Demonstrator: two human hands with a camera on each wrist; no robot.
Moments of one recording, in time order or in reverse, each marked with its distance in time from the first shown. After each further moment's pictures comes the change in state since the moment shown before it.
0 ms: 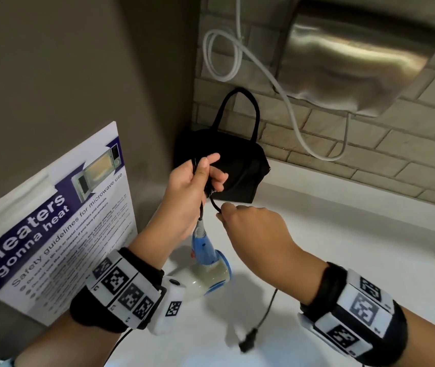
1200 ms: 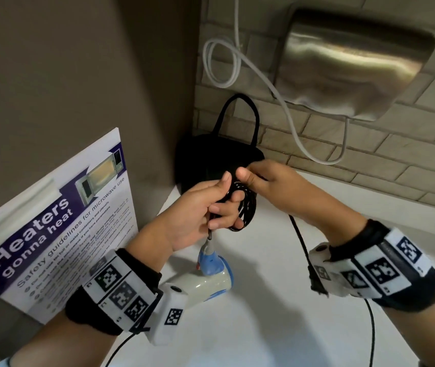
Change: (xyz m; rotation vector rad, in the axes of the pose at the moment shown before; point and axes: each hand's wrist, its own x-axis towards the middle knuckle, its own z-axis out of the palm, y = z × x) left_hand -0.017 0.024 0.006 -0.102 -0.568 -0.368; right_hand 0.026 0.057 -0.054 0.816 0.029 -0.021
